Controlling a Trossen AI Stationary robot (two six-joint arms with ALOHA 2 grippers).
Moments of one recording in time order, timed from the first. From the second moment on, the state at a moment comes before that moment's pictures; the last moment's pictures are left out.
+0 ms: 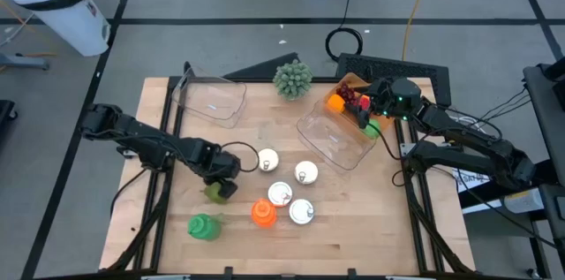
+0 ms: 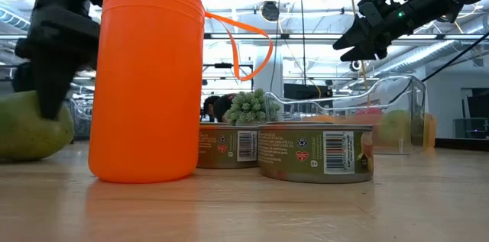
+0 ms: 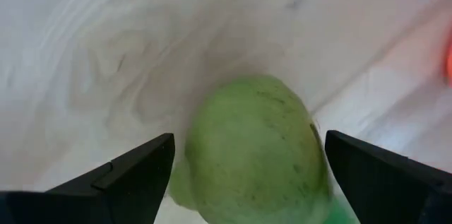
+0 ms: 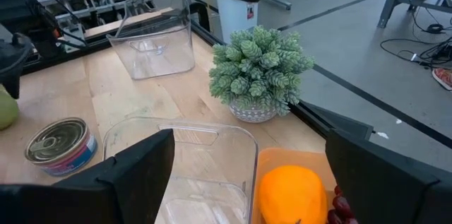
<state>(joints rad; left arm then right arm) -0.21 1.39 0.76 -0.80 0.23 -1.05 -0.68 0.76 0.52 -0.06 -0.16 0.04</state>
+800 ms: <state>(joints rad) -0.31 1.39 0.76 -0.83 0.18 -0.67 -0.68 0.76 0.52 -0.07 -0.16 0.04</state>
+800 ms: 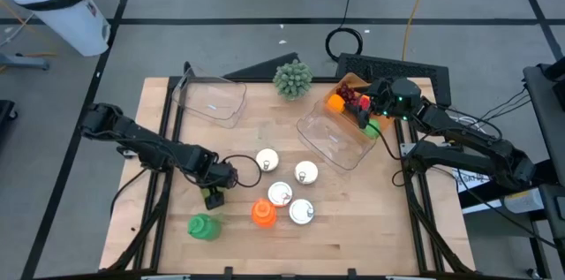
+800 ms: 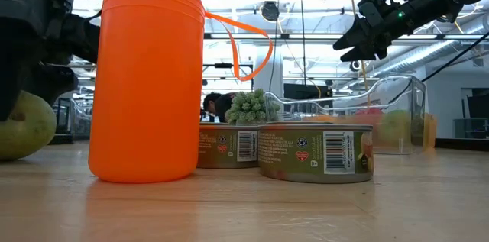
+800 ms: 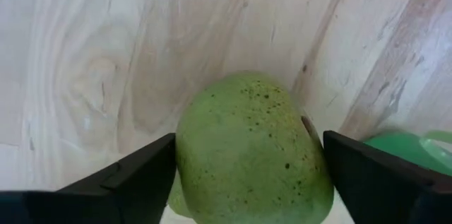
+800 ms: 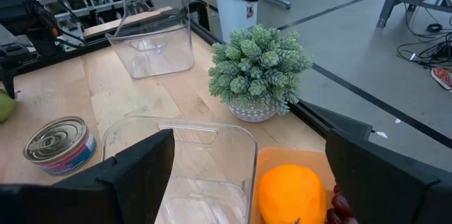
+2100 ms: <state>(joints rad) -0.22 1.28 1.02 -0.80 -0.31 -0.55 -0.68 0.76 0.52 -0.07 -0.16 0.04</state>
